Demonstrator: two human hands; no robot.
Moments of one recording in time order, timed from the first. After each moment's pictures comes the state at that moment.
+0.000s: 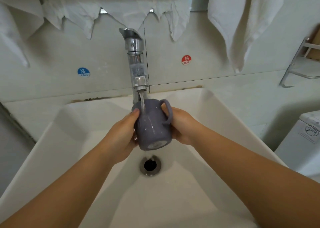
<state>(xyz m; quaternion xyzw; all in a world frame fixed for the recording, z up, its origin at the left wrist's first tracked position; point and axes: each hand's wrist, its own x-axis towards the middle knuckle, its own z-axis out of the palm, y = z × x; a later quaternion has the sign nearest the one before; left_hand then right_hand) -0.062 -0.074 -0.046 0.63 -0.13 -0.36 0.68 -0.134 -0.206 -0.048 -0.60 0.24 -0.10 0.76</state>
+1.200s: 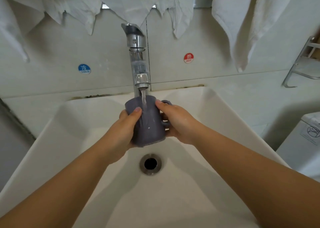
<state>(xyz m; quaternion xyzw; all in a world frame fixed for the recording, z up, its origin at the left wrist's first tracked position) -0.063 -0.067 -0.043 0.67 -0.18 -0.32 0.65 -0.133 -0.199 -0.043 -0.63 0.24 -0.09 0.73</state>
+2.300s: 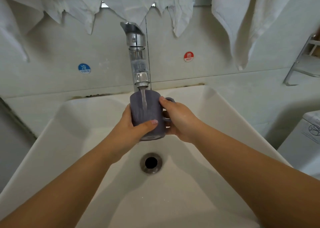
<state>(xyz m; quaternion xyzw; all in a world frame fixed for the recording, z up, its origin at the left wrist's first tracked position) -0.061 -0.068 -0.053 0.68 -0.32 -0.27 0.60 -0.132 -0.200 -0.041 -0.60 0.26 -0.12 0.74</state>
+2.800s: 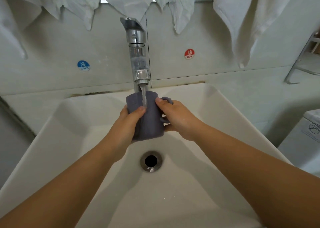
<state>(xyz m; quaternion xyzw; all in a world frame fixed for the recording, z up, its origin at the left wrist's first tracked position) -0.066 -0.073 -0.051 0.66 -0.21 -0.27 0.67 -0.136 -0.196 -0.039 -0.69 0.22 -0.11 0.68</state>
